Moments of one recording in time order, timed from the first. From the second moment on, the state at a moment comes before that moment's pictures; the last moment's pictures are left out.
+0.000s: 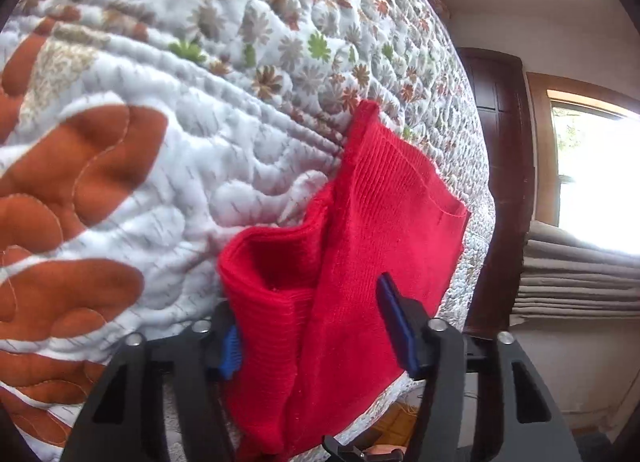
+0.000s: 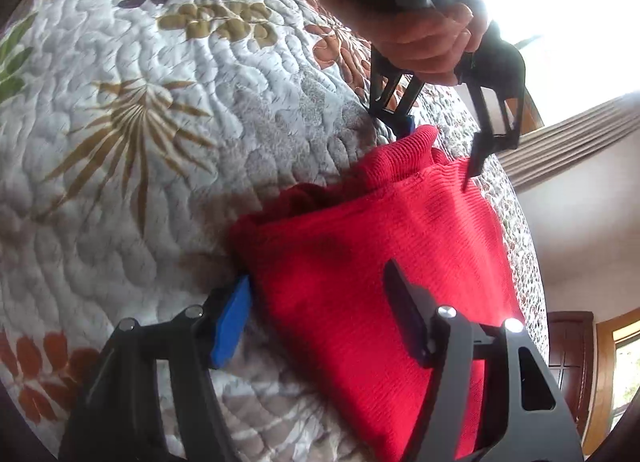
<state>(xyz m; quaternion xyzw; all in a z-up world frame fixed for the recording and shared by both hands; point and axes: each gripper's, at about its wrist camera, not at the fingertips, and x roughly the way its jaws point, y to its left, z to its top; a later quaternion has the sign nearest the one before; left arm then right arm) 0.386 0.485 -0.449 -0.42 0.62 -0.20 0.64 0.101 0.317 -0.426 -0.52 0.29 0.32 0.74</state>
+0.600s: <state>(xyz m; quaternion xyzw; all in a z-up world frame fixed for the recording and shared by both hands) 0.397 0.459 -0.393 -0.38 0.64 -0.18 0.65 0.131 0.320 -0.363 -0.43 0.37 0.30 0.77</state>
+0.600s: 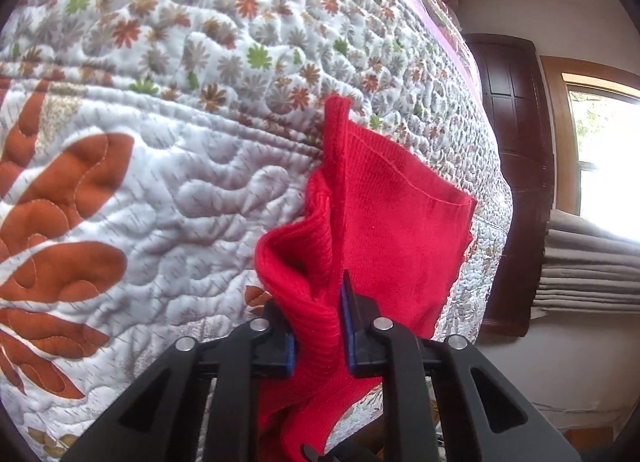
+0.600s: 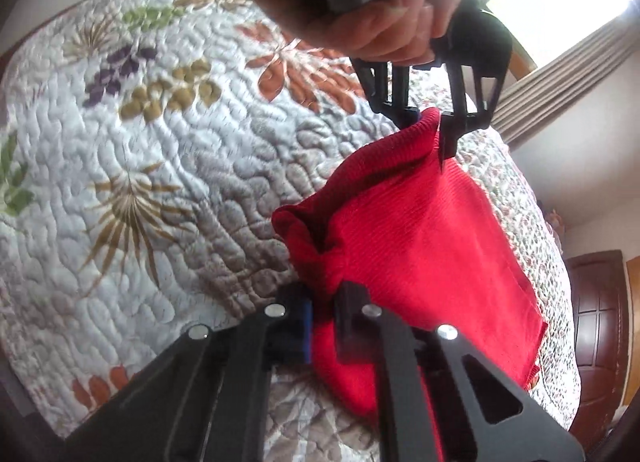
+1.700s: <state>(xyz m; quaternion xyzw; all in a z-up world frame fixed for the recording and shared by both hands) 0.424 0.315 -0.252 -0.33 0.62 -0.17 0.69 0.161 0.175 -0.223 -0.20 0.40 0.22 0.86</state>
